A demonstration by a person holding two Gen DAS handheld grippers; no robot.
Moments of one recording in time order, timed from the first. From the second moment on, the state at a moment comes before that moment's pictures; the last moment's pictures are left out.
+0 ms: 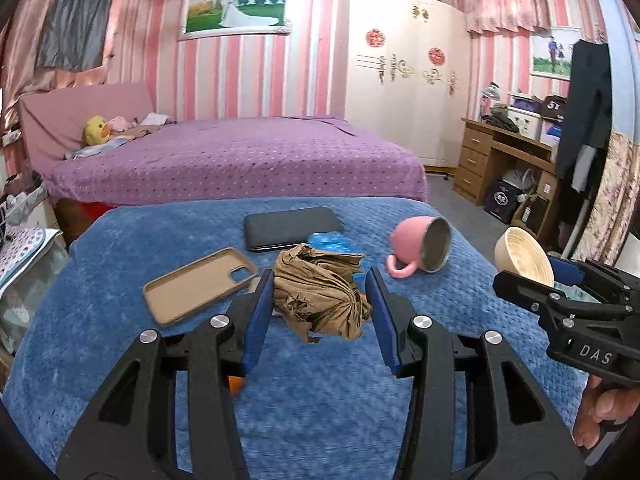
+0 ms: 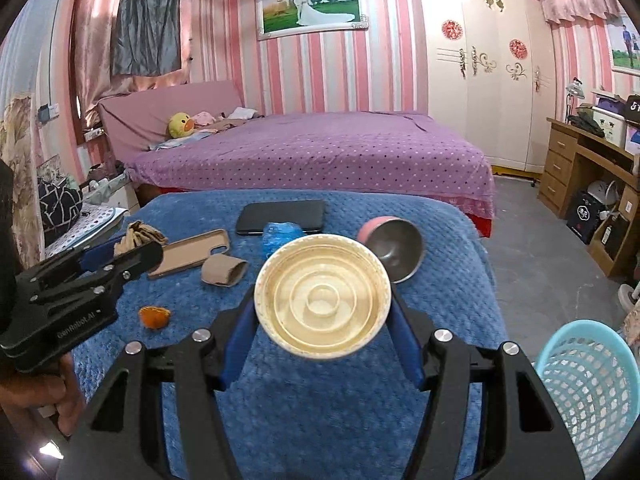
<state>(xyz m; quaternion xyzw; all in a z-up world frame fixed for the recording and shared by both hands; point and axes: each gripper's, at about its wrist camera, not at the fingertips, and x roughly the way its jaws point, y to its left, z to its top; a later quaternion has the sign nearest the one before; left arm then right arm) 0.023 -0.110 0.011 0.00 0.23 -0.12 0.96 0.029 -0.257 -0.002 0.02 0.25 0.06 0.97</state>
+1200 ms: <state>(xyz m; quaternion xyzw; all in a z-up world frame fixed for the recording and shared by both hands) 0.010 -0.214 0.006 0.02 0.23 -0.19 0.95 -0.014 -0.472 -0.031 0.09 0.27 -0.14 0.95</state>
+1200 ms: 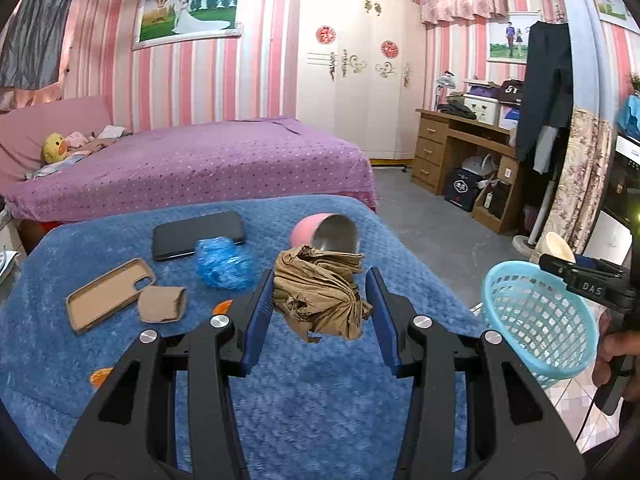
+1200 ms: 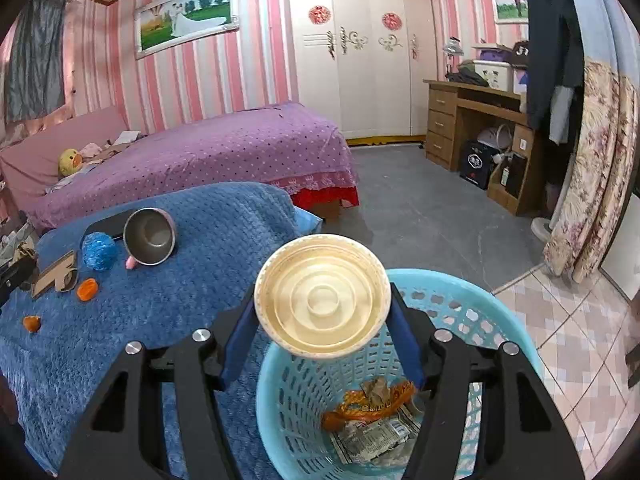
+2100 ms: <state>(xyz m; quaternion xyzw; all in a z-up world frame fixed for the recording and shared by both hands) 0.011 -0.278 0.000 0.02 0.25 -0.23 0.94 -0.022 -0.494 -0.036 0.10 0.28 -0.15 0.94</state>
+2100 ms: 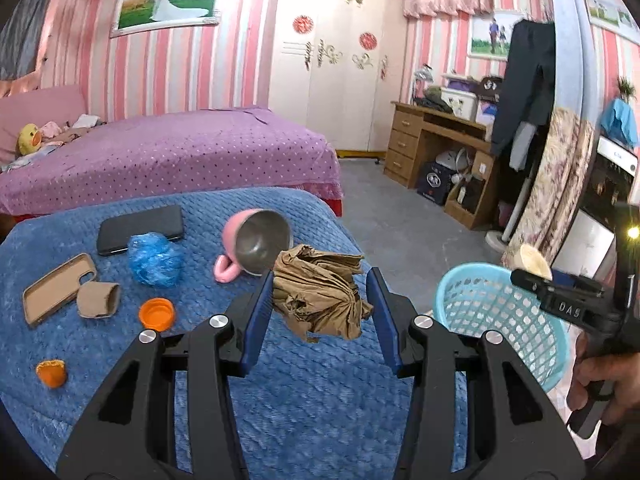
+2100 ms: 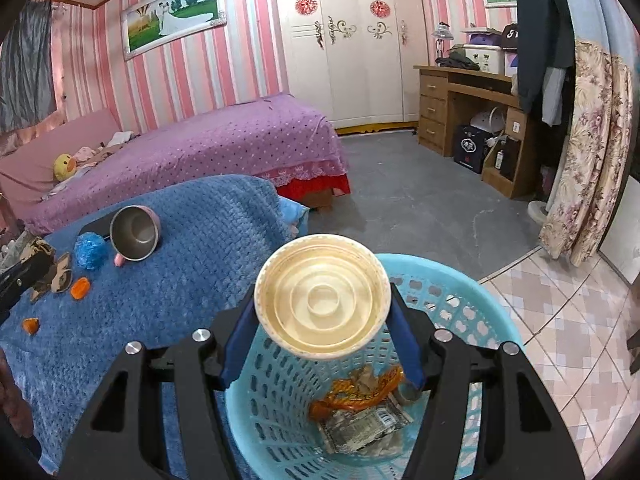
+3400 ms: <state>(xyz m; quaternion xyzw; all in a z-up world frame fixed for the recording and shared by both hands) 0.030 -0.239 0.008 0.06 0.25 -0.18 0.95 -0.008 -0.465 -0.015 0.13 0.23 -0.14 0.95</state>
